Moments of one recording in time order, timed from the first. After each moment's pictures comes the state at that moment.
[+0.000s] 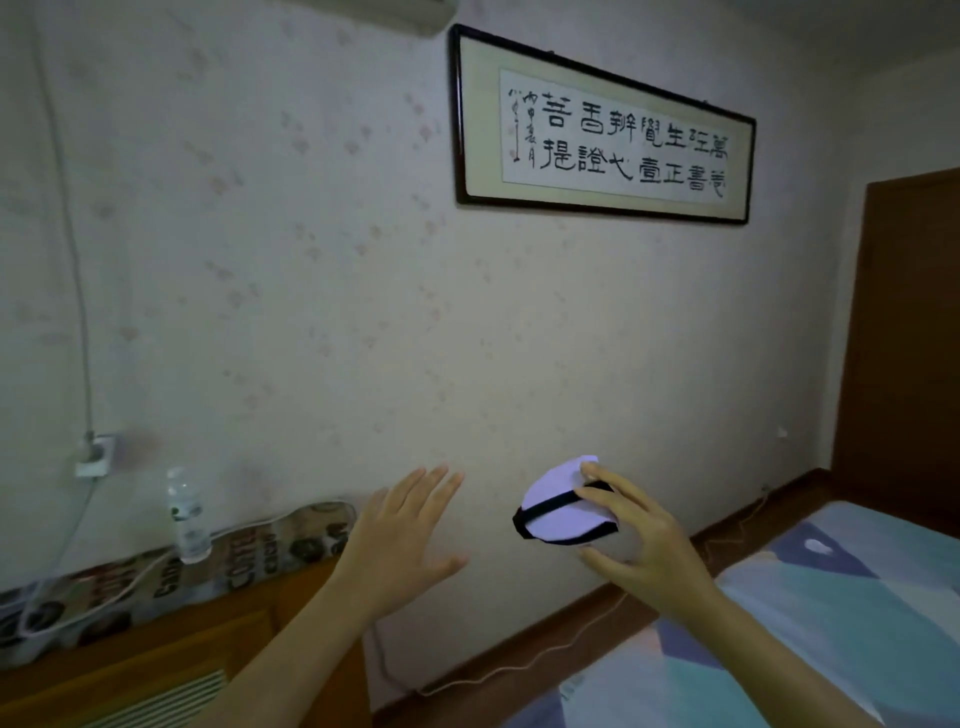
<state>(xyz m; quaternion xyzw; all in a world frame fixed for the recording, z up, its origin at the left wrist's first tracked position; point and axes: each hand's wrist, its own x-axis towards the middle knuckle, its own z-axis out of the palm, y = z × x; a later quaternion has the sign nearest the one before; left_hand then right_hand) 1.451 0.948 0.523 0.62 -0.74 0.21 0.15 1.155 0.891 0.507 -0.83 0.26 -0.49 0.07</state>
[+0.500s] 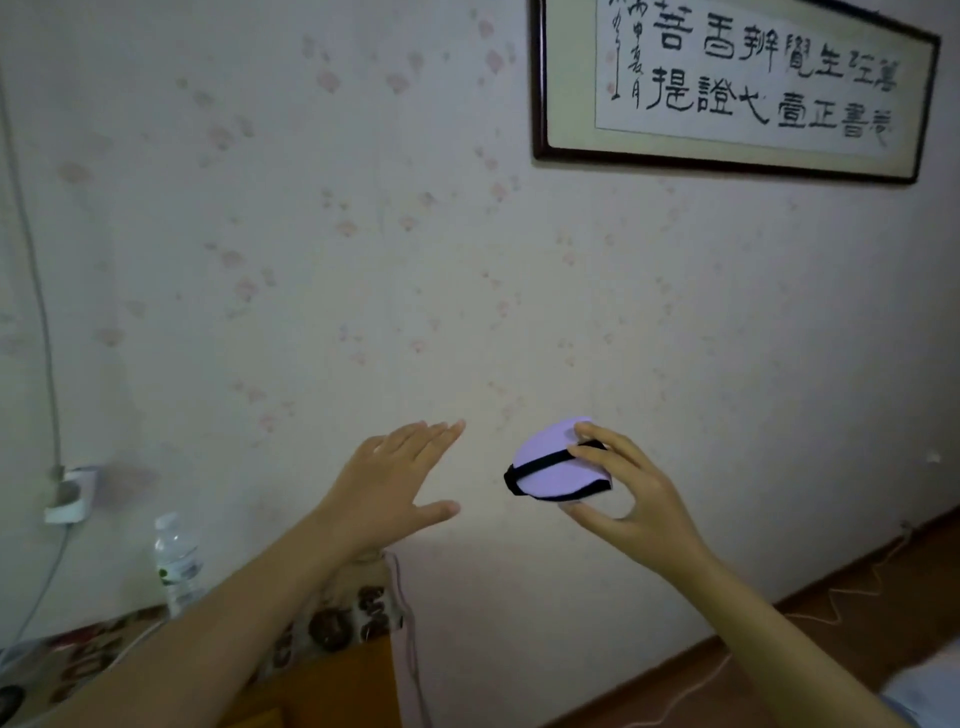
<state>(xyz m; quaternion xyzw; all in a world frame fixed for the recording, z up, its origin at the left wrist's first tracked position) 1.628 0.698 0.575 0.63 -0.74 0.22 0.12 1.346 0.602 0.530 -0.83 0.17 -0.53 0.06</state>
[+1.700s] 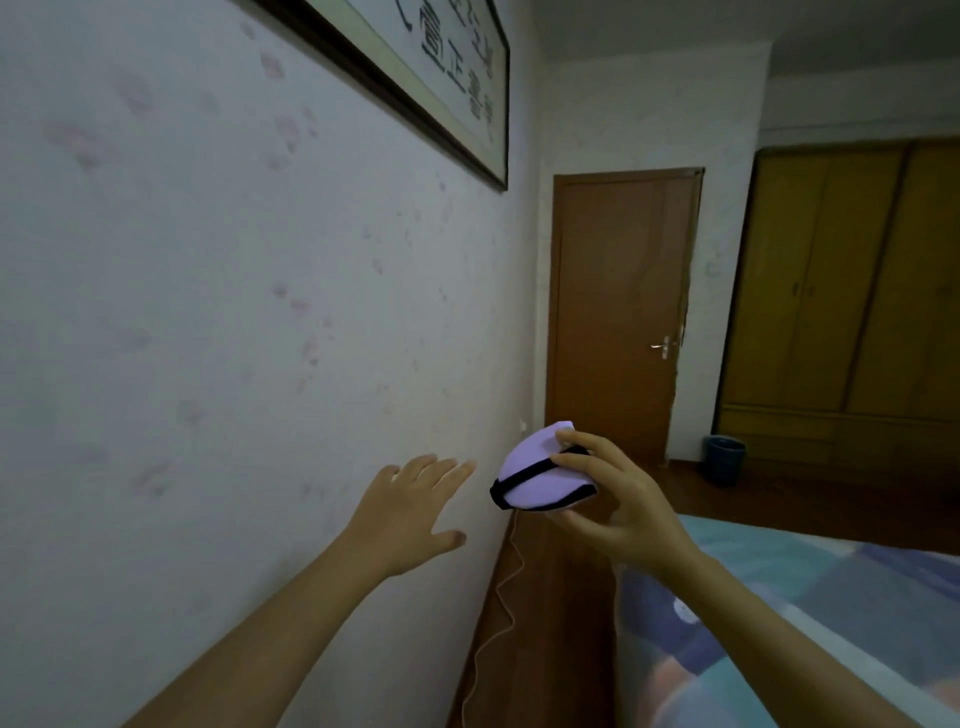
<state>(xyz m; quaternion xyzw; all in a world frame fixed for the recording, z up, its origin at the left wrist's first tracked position) 1.303 -0.106 0.530 0.27 -0.95 0.12 0.12 1.076 0.052 0.528 -0.70 0.56 -0.43 -0.13</state>
